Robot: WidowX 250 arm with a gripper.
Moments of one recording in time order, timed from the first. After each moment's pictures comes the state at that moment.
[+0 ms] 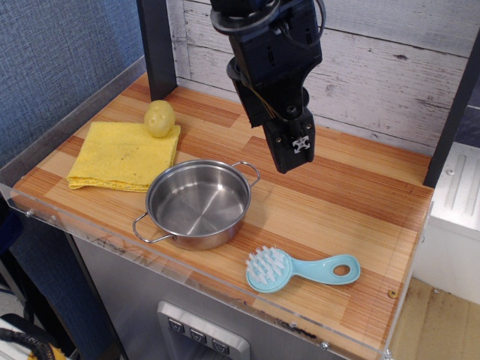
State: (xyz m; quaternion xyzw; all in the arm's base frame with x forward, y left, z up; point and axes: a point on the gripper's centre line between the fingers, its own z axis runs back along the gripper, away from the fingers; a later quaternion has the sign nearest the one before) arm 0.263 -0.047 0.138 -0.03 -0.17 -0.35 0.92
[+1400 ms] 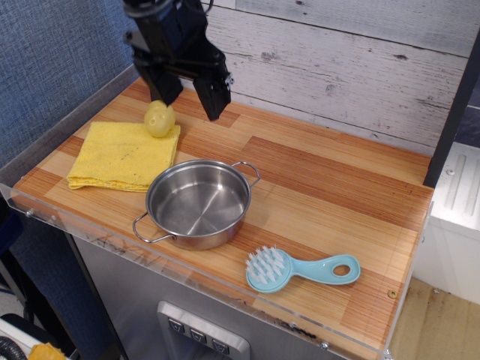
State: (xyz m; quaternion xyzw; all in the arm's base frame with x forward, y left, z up) arm 0.303 0.062 0.110 -0.03 -0.18 -0.02 0.98
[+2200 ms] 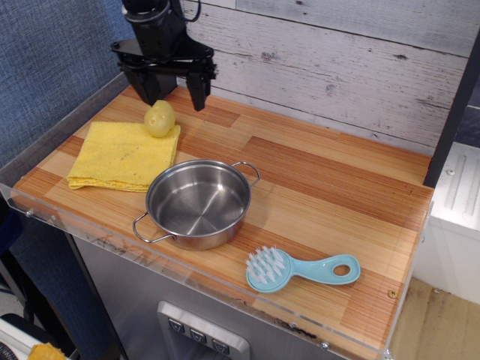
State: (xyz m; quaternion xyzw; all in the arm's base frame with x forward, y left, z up) arm 0.336 0.112 0.080 0.00 -0.15 0.12 0.98
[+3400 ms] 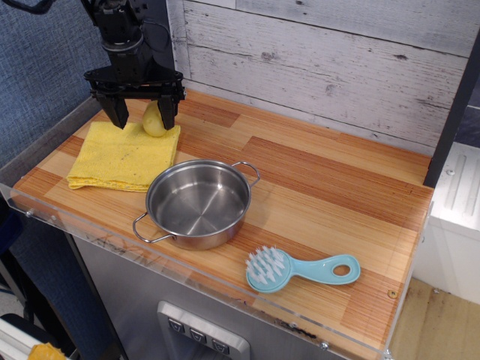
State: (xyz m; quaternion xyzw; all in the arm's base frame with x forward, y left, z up) arm 0.336 0.154 0.038 0.02 -0.11 0.20 0.97
